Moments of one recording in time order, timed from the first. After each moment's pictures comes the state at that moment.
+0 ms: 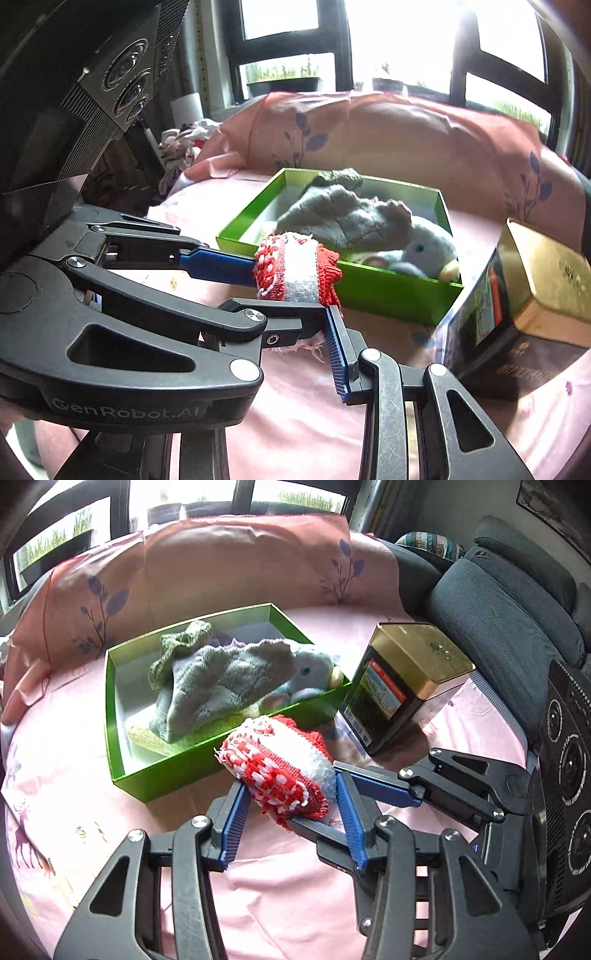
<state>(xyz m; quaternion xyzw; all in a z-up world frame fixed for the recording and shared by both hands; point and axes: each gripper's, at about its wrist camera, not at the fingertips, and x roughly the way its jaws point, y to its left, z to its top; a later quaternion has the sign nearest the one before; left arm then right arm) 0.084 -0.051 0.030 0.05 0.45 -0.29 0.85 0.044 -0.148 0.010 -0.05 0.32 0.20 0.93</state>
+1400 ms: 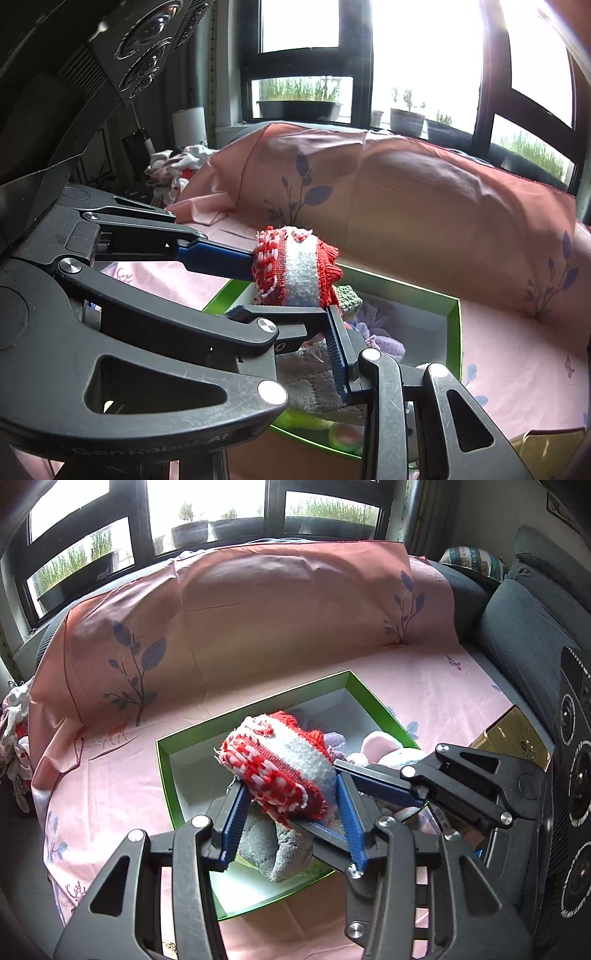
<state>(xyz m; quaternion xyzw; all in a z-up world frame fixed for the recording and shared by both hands) 0.210 -0.039 0.049 0.08 0.43 -0.23 0.87 0.178 -0.129 0.033 -0.07 0.30 0.22 0.93</state>
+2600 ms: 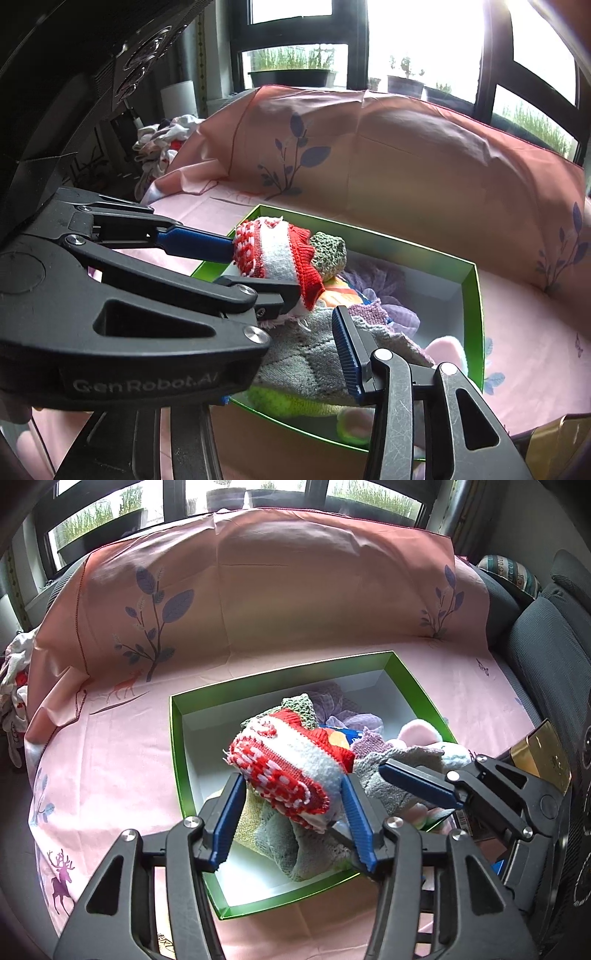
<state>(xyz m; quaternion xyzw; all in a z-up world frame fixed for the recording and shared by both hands) 0.225 -0.016 0.021 0.04 0.48 -0.18 0.86 0.186 -0.127 0.010 -0.07 0.34 0.20 0.92</state>
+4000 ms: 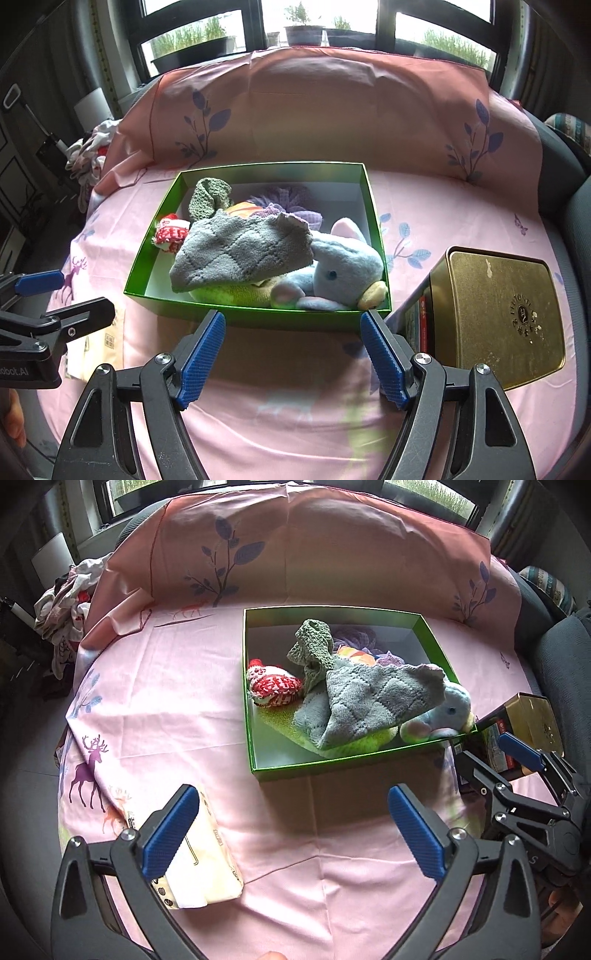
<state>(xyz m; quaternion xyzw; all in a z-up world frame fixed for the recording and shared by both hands) 0.143 0.022 0.037 0.00 0.54 -0.08 0.84 0.130 -0.184 0.030 0.01 0.45 0.05 0.89</state>
